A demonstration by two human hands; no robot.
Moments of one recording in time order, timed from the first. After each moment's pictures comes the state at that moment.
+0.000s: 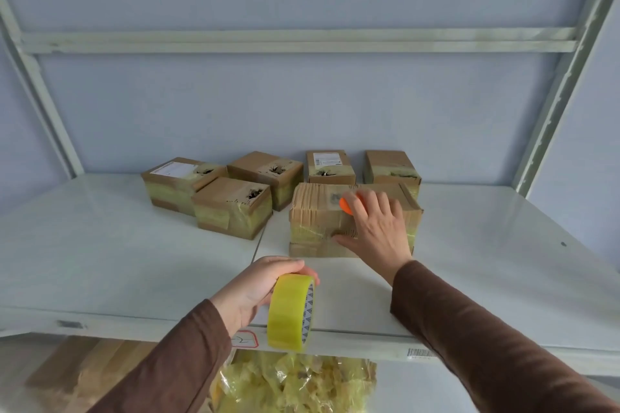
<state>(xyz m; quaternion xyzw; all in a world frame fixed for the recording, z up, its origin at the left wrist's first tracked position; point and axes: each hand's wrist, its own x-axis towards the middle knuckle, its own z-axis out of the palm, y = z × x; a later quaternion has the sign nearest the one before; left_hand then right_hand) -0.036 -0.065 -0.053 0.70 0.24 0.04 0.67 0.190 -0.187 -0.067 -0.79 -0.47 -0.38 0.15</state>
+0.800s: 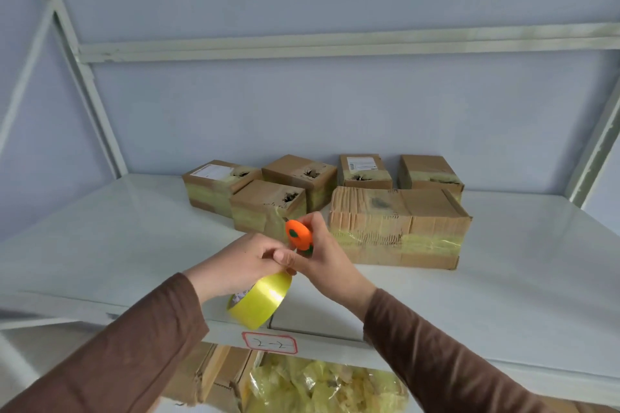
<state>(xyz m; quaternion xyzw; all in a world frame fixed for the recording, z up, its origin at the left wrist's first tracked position) -0.088 0.002 -0.008 0.93 0.11 0.10 0.33 0.048 -0.125 -0.040 -0.61 -0.53 0.20 0.56</state>
